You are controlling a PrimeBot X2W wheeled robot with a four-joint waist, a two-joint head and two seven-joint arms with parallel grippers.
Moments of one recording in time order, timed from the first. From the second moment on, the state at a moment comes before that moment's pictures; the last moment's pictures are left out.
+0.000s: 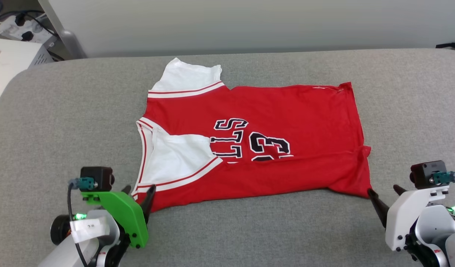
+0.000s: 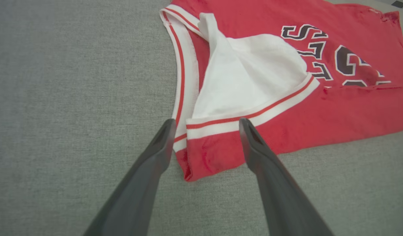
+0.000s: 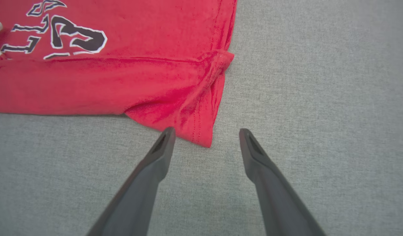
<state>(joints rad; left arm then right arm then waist) -0.26 0.58 -0.61 0.14 -0.92 0.24 0.16 -0.07 -0.27 0.03 0.02 0.31 0.13 0.52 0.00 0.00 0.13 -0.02</state>
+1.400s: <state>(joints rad) -0.27 0.61 -0.64 0.06 -0.90 0.30 0.23 -0.09 -0.22 -0.03 -0.05 0.23 0.13 0.67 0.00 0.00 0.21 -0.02</state>
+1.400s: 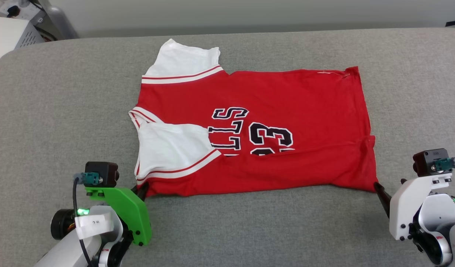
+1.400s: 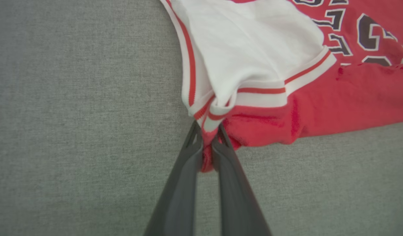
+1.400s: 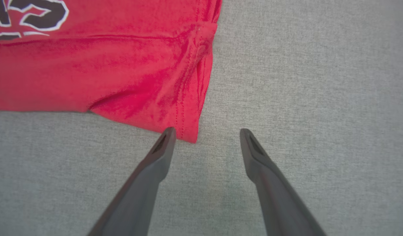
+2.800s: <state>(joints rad) -0.18 0.69 -0.72 -0.03 -0.93 0.30 0.35 -0.06 -0.27 -0.07 0.13 0.33 0.13 0.76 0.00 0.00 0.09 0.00</state>
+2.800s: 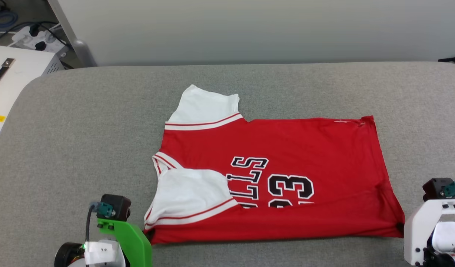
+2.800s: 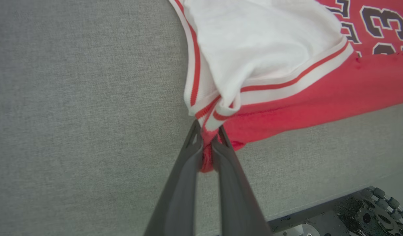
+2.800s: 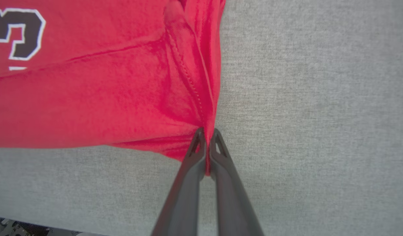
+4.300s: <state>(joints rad) -0.17 0.47 -0.60 0.02 -0.71 0.26 -0.26 0.06 -0.21 -0.08 -0.11 0.27 0.13 0.08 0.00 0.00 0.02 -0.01</state>
